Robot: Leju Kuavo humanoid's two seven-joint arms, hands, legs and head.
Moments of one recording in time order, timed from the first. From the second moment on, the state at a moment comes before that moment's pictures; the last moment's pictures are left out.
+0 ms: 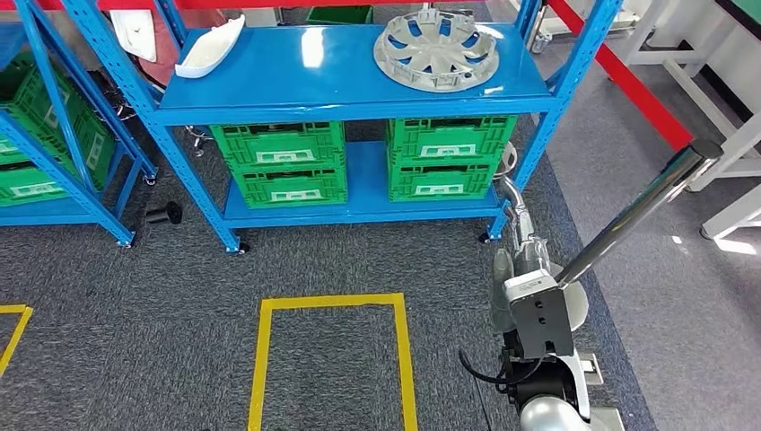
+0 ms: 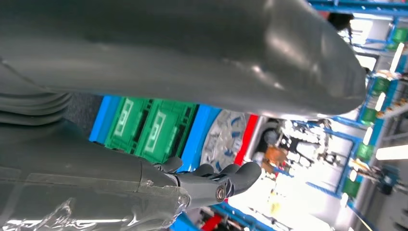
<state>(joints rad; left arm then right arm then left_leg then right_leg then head) -0.05 -0.07 -0.15 -0.19 0.39 0.15 -0.32 -0.10 -0.30 0.63 -2.00 0.32 -0.69 0.11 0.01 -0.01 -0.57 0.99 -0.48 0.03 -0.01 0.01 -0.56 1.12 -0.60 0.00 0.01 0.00</state>
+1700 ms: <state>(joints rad) -0.06 -0.05 -0.14 -0.19 0.56 0.15 -0.40 -0.15 -0.37 0.64 -1.93 0.40 -0.69 0.29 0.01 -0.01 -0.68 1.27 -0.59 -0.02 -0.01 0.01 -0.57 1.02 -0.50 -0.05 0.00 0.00</state>
